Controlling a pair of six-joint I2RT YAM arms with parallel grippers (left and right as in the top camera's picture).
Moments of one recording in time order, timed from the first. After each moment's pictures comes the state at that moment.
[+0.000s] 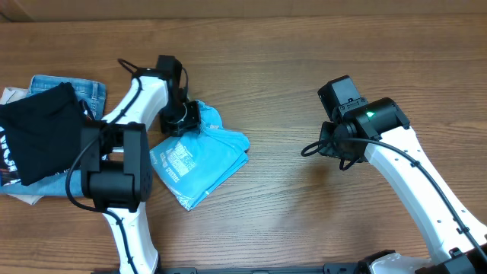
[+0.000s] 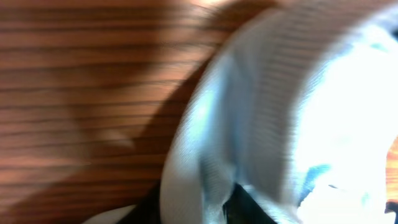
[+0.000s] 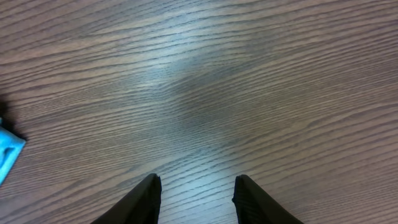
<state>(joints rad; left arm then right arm) -0.11 2.15 1.53 -0.97 0.24 -0.29 0.36 1.48 1.30 -1.24 0.17 0.59</state>
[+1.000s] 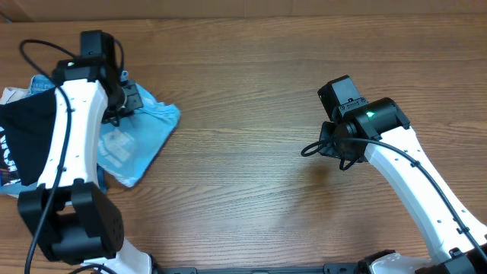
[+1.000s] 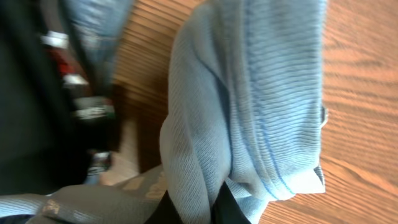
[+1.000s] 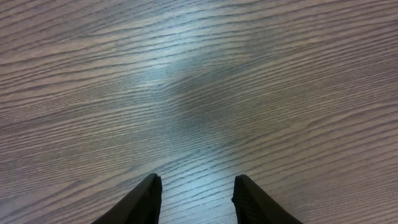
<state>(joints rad) 0.13 1.78 1.60 -1.13 -0.09 -0.27 0.36 1.48 1.30 -1.24 0.17 0.59</state>
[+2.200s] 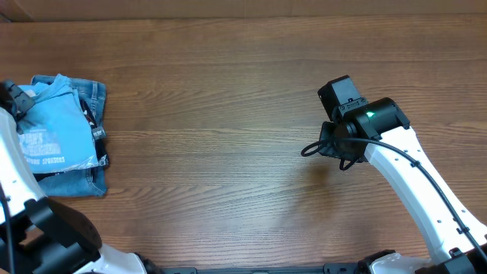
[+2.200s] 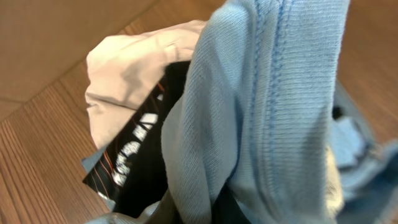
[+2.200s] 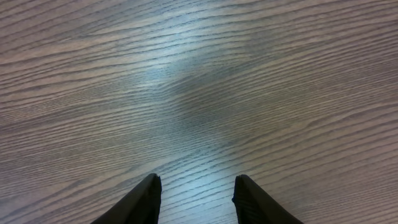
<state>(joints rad) 0.61 1.77 1.70 -0.93 -0.24 -0.25 0.36 1.48 1.30 -1.24 0.17 0.59</state>
